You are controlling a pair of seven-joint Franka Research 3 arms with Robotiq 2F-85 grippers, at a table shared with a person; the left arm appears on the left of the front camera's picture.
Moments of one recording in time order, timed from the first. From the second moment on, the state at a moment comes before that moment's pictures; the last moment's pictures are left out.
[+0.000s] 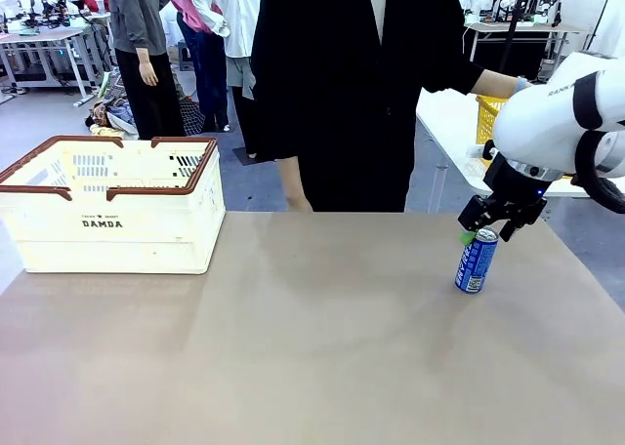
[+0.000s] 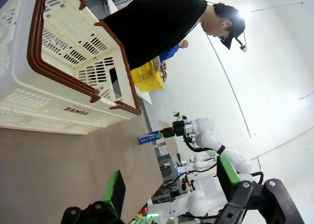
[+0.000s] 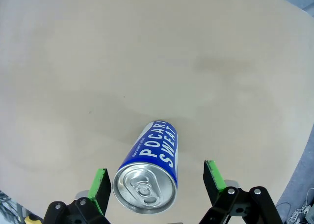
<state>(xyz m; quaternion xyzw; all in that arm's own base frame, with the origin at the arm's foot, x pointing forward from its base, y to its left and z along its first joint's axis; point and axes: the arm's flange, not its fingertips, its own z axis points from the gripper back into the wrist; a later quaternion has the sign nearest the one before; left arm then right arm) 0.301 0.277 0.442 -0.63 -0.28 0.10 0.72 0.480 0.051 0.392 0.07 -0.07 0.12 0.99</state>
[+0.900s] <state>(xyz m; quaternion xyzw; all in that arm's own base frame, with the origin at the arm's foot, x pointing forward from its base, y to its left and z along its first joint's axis) 0.301 0.277 0.442 -0.63 -0.28 0.10 0.72 0.479 0.067 0.379 0.05 -0.05 0.14 0.99</state>
